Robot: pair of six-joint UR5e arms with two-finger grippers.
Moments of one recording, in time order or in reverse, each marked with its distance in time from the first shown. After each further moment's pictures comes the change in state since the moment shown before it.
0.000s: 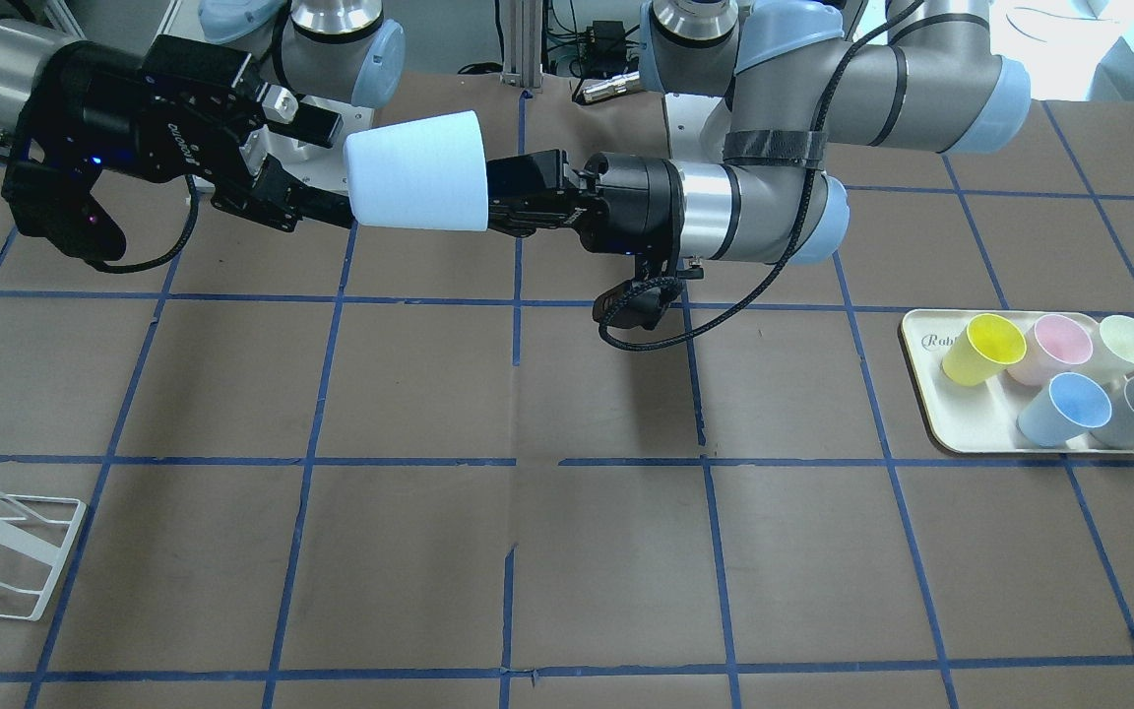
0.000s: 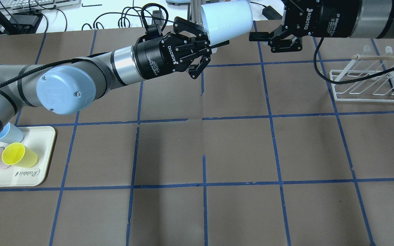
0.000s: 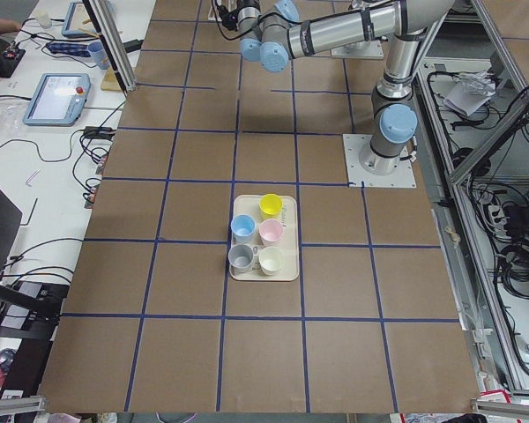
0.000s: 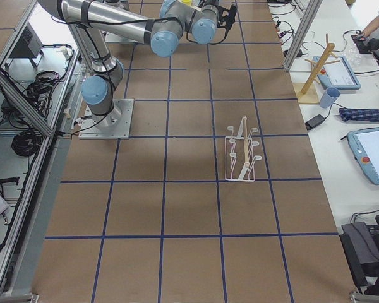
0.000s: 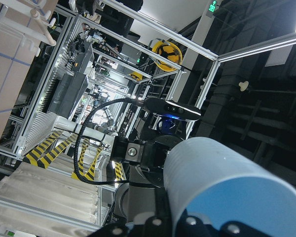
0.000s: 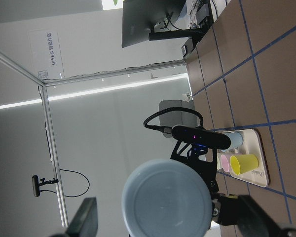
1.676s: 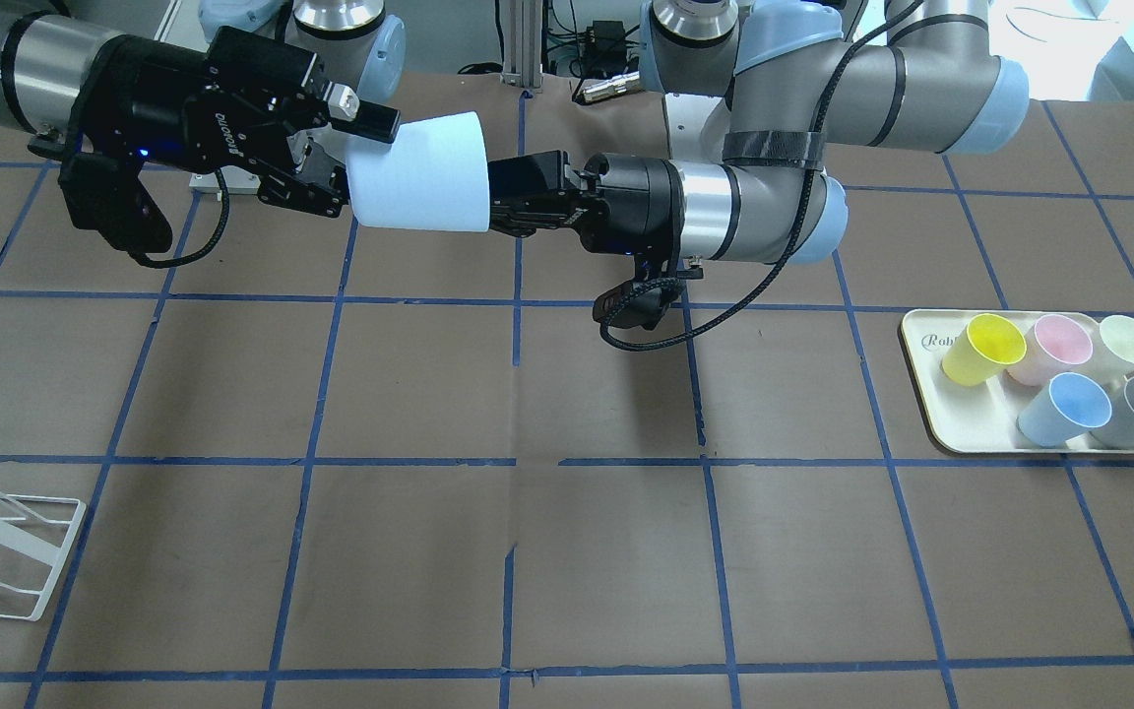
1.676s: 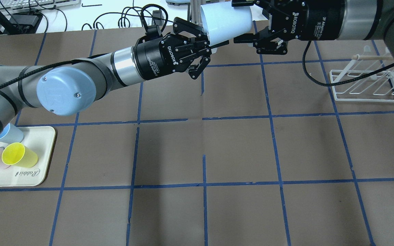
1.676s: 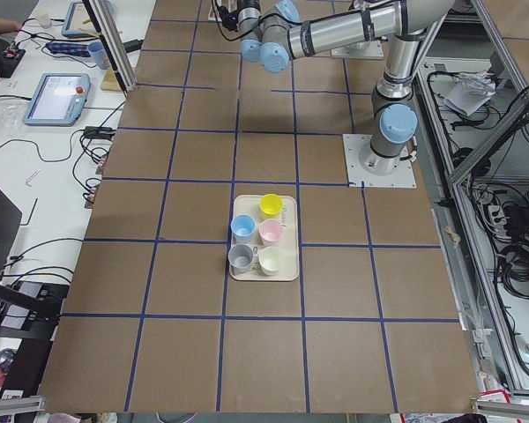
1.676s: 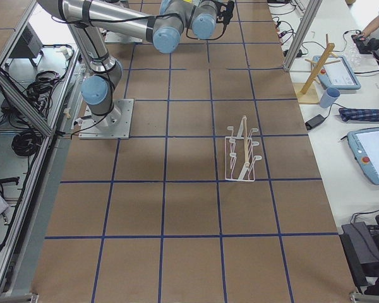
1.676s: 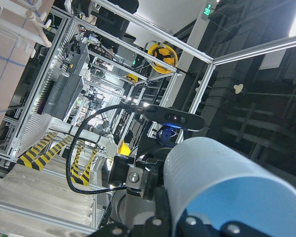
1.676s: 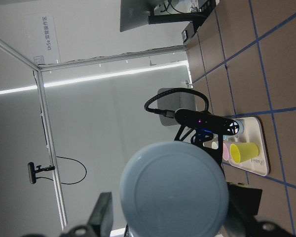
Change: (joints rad) left arm 0.001 0.002 -0.004 0.000 -0.007 0.000; right arm 0.049 0.002 -0.004 -0.007 -0.001 0.003
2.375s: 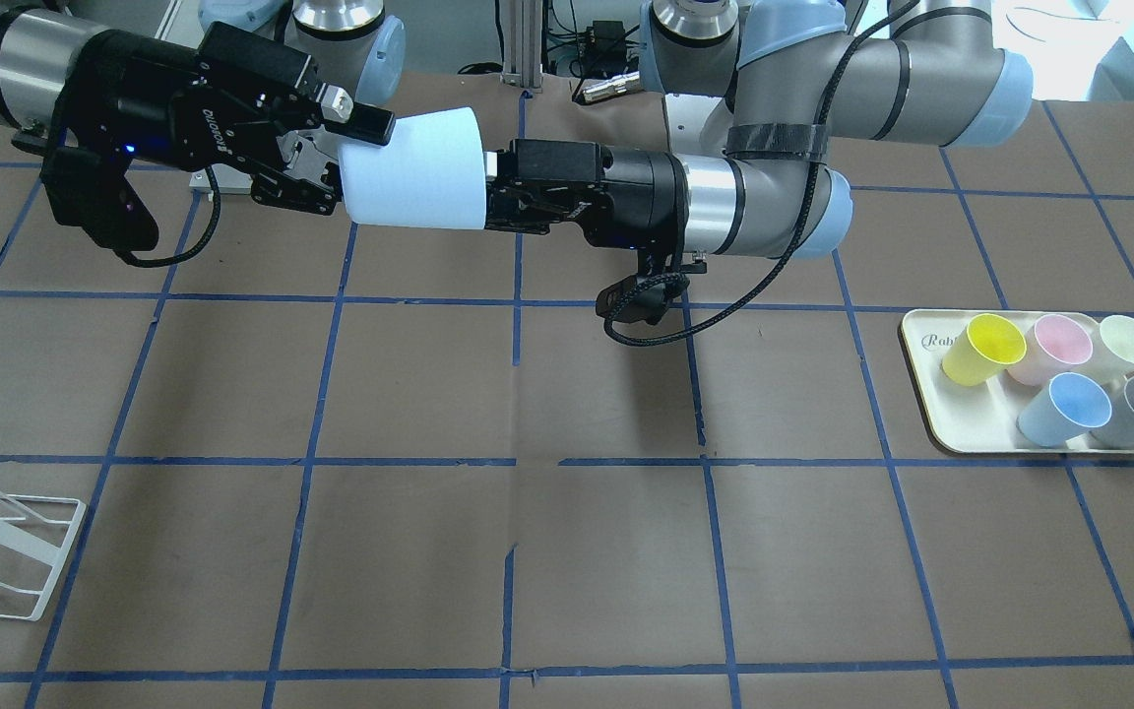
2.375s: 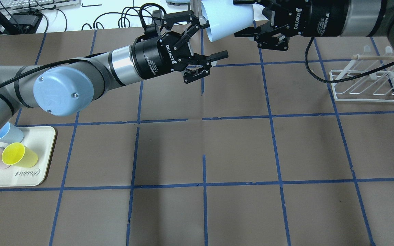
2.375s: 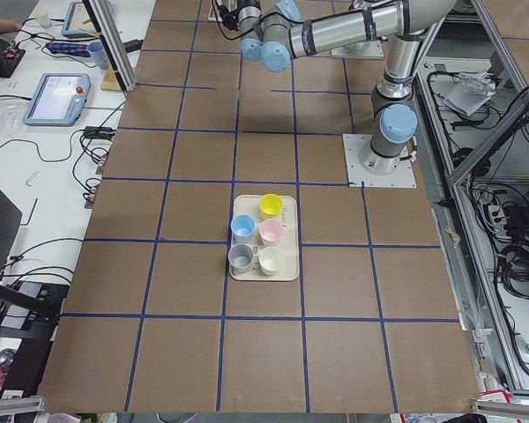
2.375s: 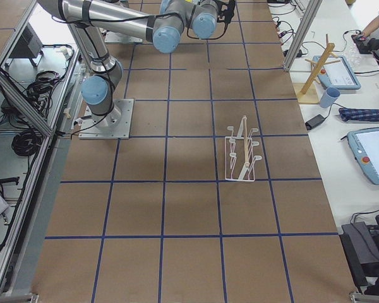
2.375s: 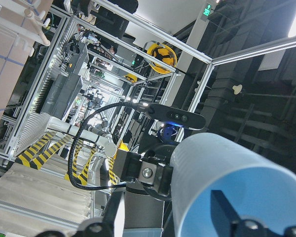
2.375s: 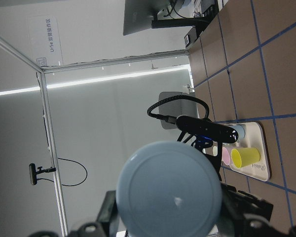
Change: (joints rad) left arm 0.009 0.015 0.000 -0.001 0.005 -0.055; right arm -0.010 0.000 -0.008 -0.015 0.003 0.004
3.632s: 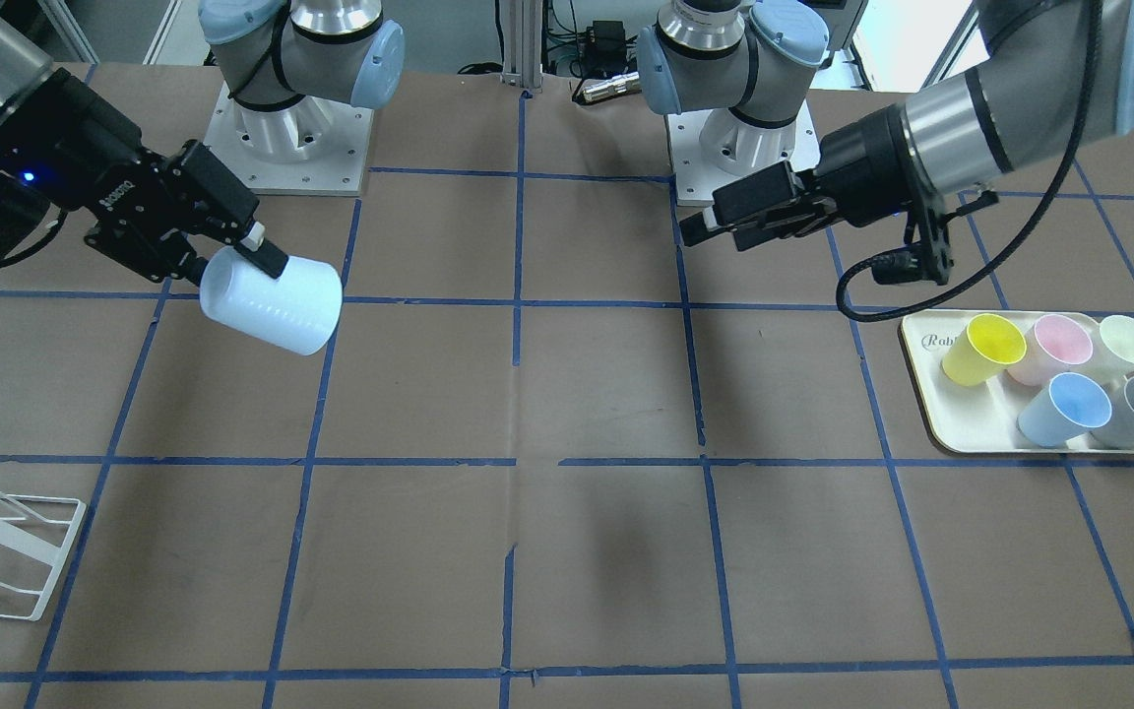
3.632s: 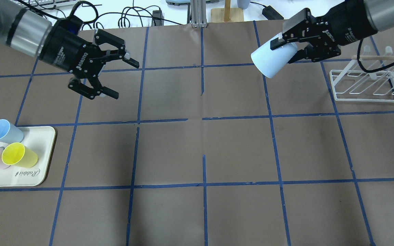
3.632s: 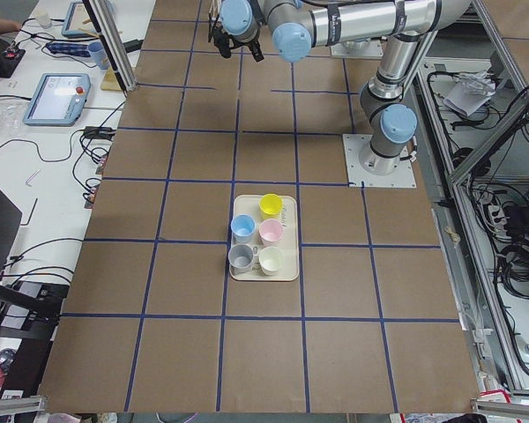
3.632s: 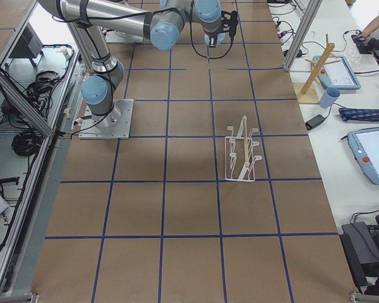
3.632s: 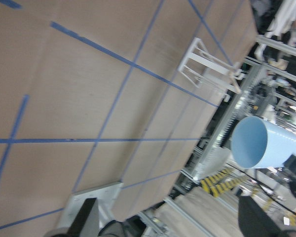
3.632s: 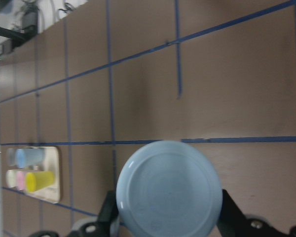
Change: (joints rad) left arm 0.272 0.099 0.256 0.062 1.268 -0.318; right arm -0.048 0.000 -0.057 -0.249 -0.834 -0.003
